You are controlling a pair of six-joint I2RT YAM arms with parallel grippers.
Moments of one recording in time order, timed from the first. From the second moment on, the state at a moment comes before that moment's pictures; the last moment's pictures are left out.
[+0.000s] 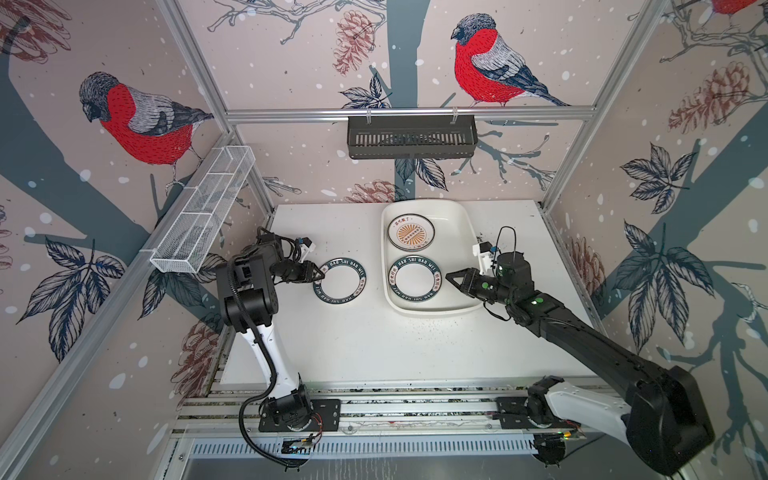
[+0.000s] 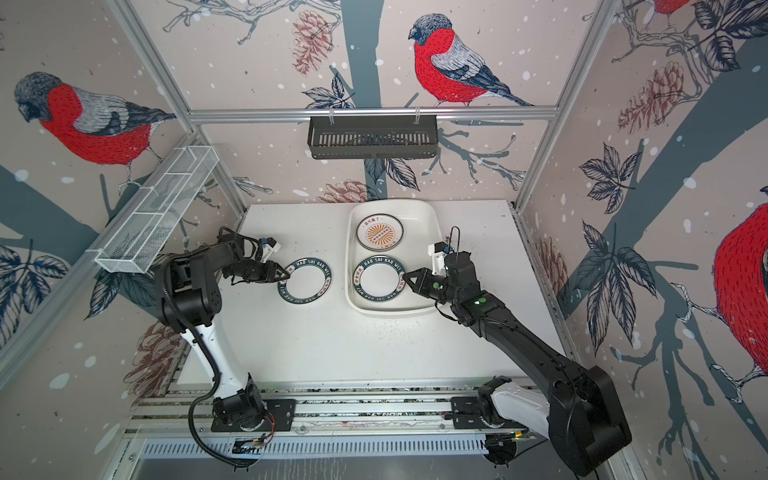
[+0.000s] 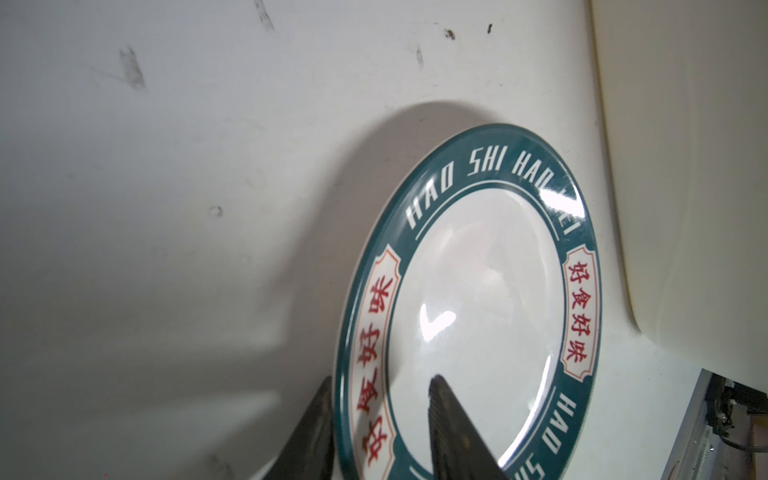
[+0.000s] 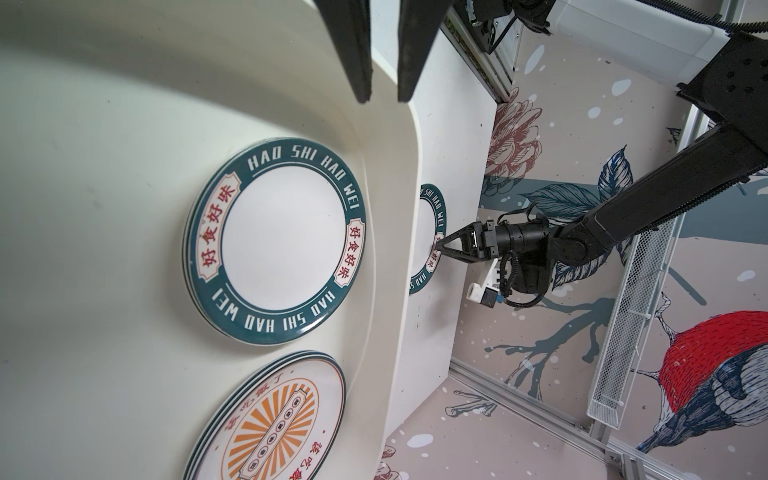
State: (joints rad) left arm 0.29 2.07 1.37 -0.75 0.72 0.47; right arm 0.46 1.13 0.67 -0.01 -0.47 0.82
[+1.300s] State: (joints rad) left arm 0.29 1.94 1.36 -0.76 0.82 0.34; right arm 0.46 1.18 0.66 0.07 -0.47 0.84
